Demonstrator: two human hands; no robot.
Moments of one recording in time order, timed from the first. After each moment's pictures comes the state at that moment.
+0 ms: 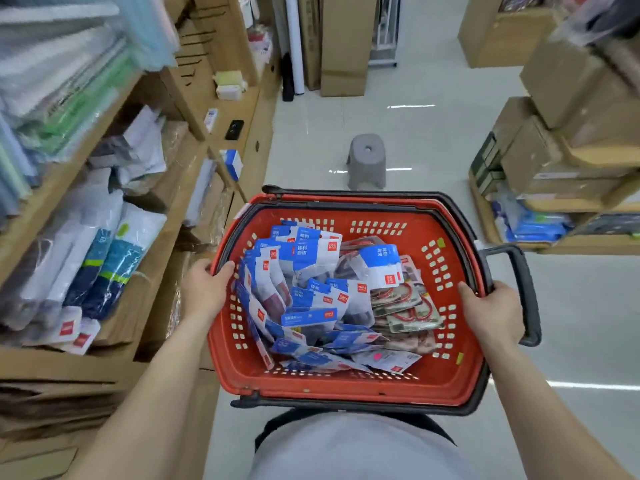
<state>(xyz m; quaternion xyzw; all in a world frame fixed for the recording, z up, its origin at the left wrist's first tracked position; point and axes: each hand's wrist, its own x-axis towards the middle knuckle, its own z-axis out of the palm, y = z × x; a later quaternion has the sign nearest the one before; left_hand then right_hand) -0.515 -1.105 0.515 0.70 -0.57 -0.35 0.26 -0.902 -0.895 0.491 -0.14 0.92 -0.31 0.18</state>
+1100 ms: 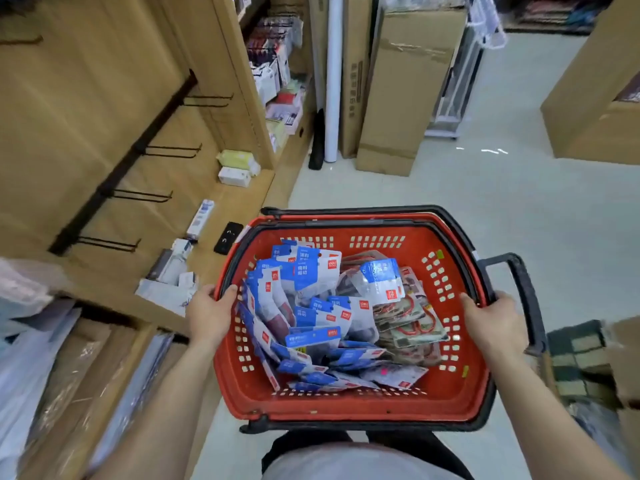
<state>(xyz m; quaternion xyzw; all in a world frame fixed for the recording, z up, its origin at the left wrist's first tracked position) -0.841 -1.824 0.479 0.77 -0.48 -0.32 0.27 -1.261 -1.701 0.483 -0.24 0.91 -0.26 0.21</state>
